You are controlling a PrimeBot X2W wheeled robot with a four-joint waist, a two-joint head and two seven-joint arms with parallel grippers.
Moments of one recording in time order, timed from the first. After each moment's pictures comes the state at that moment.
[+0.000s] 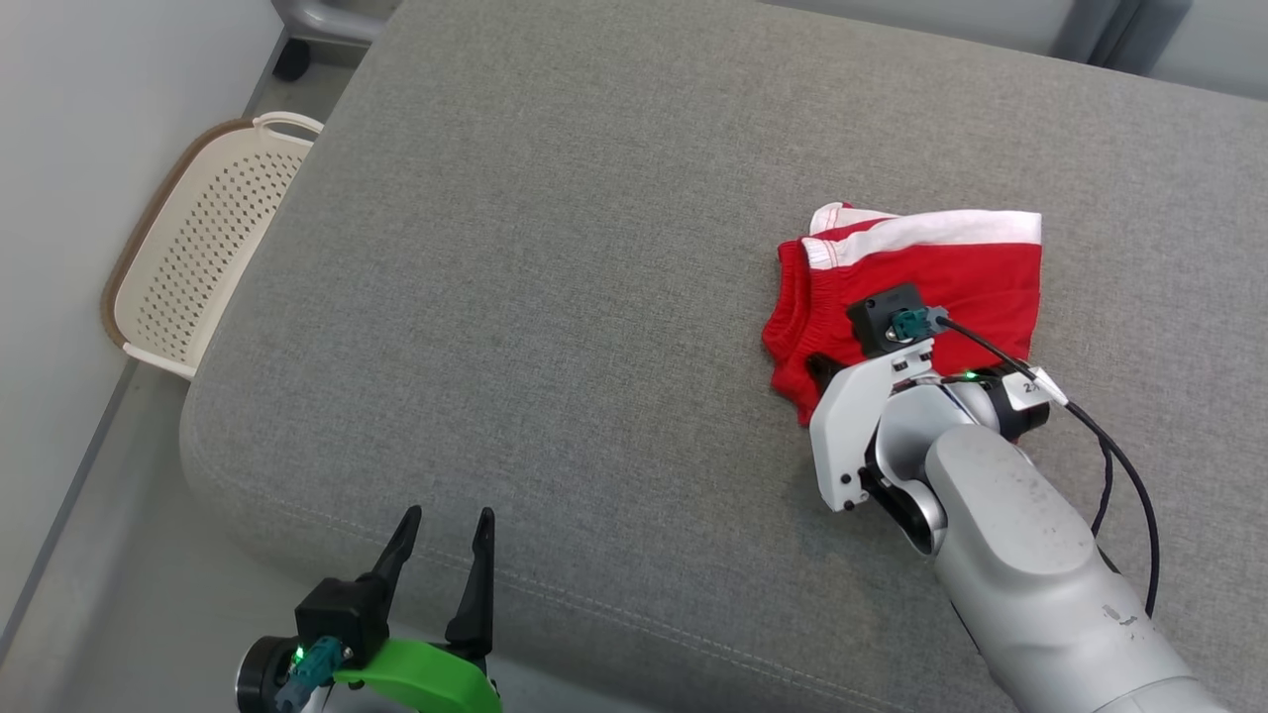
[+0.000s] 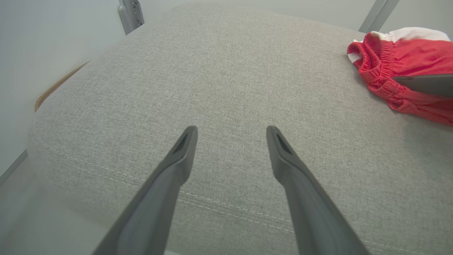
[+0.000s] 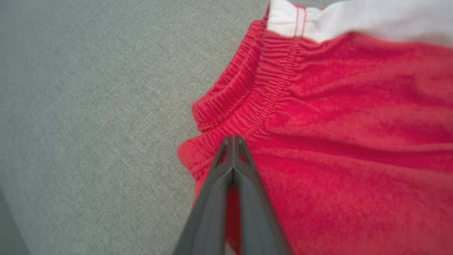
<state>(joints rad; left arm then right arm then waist) -0.07 0.18 -0.42 0.29 -0.45 0.07 -0.26 -0.62 -0.05 0.31 0.72 0.17 0.13 0.24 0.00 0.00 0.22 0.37</state>
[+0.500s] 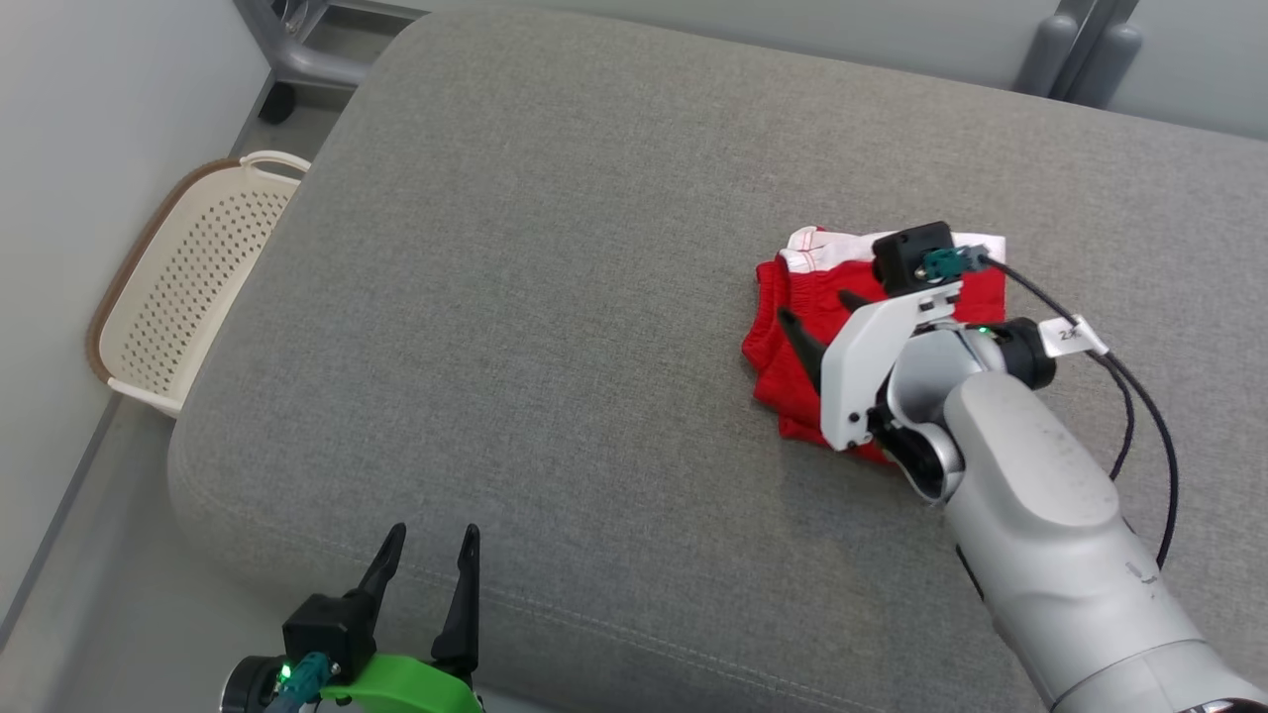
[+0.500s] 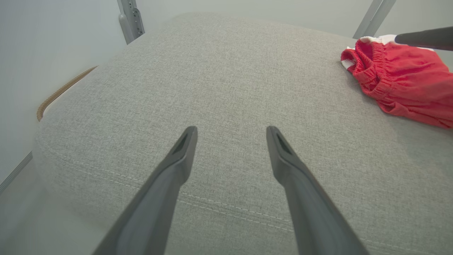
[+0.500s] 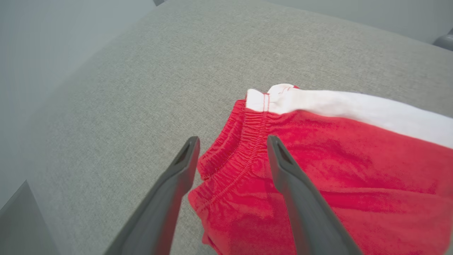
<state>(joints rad) -0.05 0.20 -0.42 0.28 -0.46 0.08 -0.26 -0.68 -0.05 0.29 0.70 0.29 0.13 0.24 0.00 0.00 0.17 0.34</state>
